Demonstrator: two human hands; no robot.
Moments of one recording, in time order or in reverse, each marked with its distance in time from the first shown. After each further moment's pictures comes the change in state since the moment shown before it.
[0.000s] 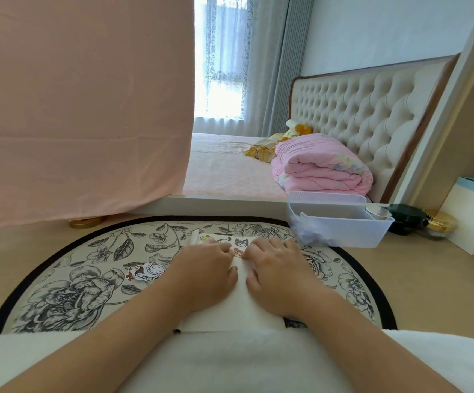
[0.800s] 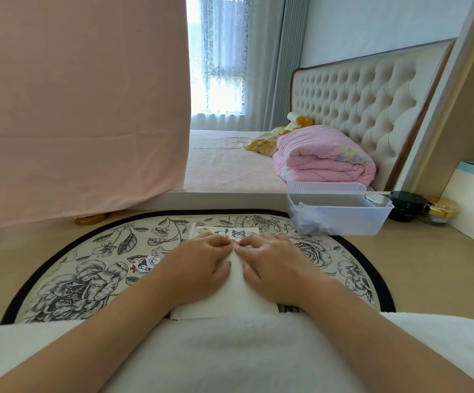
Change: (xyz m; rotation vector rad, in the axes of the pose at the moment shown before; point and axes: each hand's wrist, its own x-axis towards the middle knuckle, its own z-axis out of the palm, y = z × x) left_hand -0.015 -0.012 -0.001 -0.252 0.019 0.065; right_hand -0.006 0.001 0.001 0.112 -0.008 -0.128
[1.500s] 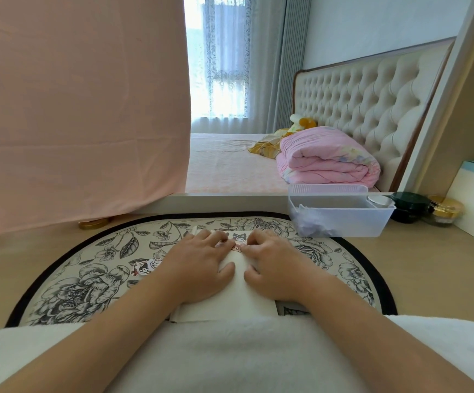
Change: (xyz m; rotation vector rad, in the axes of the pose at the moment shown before) left_hand 0.012 0.002 0.003 0.241 -0.102 -0.098; right_hand 0.006 0.008 0.000 0.130 -0.035 0.062
